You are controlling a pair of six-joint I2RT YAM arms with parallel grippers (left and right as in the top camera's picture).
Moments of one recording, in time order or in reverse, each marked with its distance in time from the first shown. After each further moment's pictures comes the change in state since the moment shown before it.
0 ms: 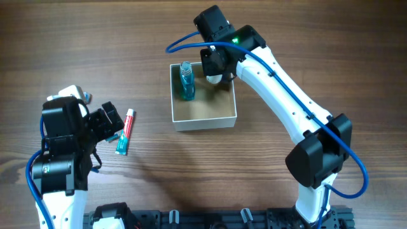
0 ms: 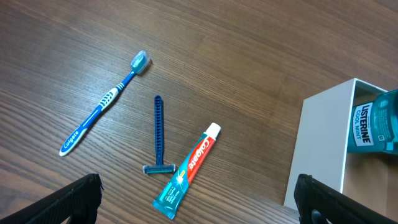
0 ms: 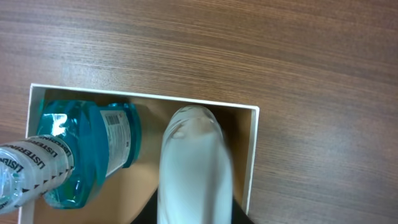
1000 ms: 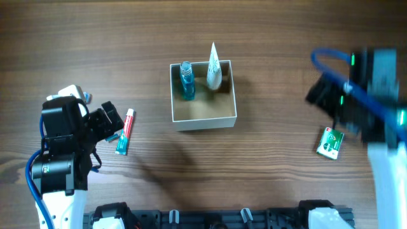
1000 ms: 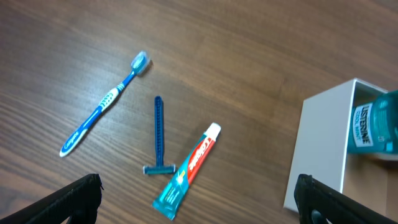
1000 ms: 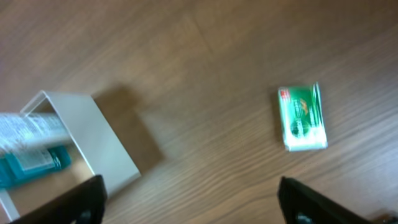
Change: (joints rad) left arm 0.000 0.001 0.002 0.000 0.000 0.000; right arm -0.558 -0.871 -0.566 -0.218 -0.103 0.267
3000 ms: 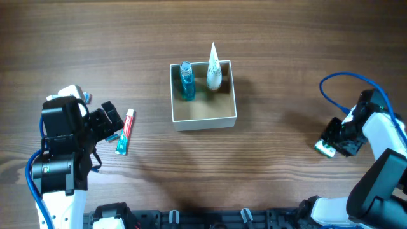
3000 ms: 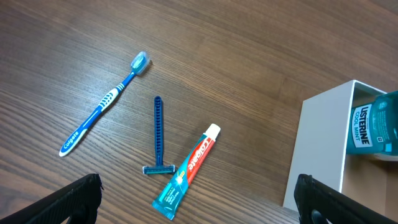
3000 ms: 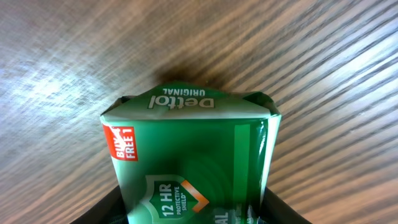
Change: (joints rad) left arm 0.000 0.001 0.001 0.000 0.000 -0.003; right arm -0.500 0.444 -0.510 0.488 -0.105 -0.439
